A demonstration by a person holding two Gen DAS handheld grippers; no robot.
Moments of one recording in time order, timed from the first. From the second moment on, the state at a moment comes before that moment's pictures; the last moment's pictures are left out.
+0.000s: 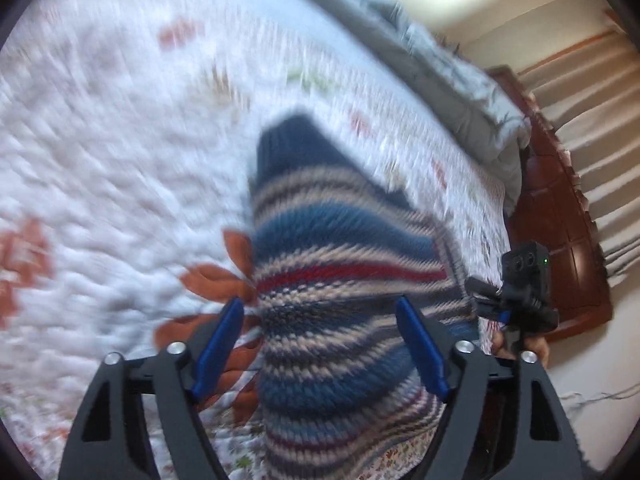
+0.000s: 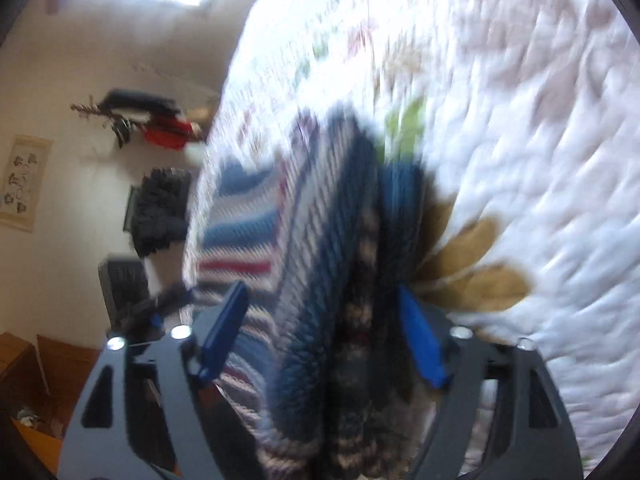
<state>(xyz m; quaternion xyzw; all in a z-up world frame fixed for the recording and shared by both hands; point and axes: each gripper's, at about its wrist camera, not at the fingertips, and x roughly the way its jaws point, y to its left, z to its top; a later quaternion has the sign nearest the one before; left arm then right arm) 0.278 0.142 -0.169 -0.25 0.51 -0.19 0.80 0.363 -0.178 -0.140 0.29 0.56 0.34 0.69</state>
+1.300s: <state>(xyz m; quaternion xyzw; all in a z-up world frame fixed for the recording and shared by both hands) 0.182 0.078 -0.191 -0.24 0.48 -0.22 0.82 0.278 -0.182 -0.144 0.15 0.54 0.35 0.75</state>
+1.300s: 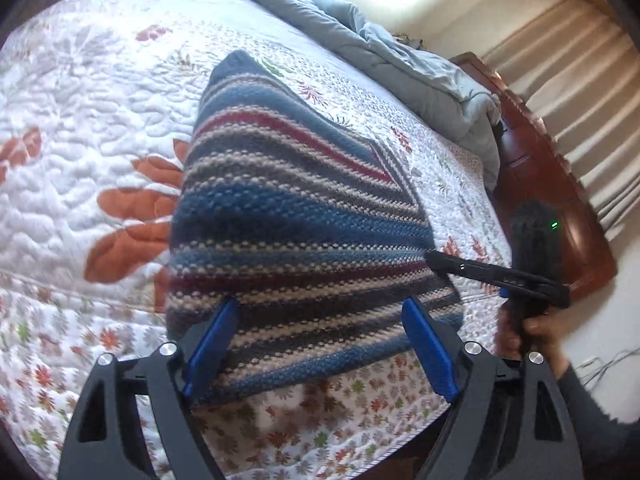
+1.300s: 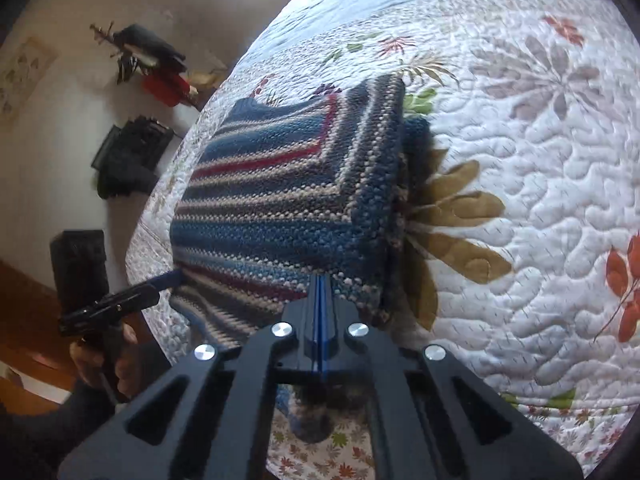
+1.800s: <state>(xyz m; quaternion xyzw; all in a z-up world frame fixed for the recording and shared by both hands) 0.160 0.105 -0.193 -0.26 0.48 -0.18 0.82 0.221 -0.191 -0.140 0.14 0.53 0.33 0.77</state>
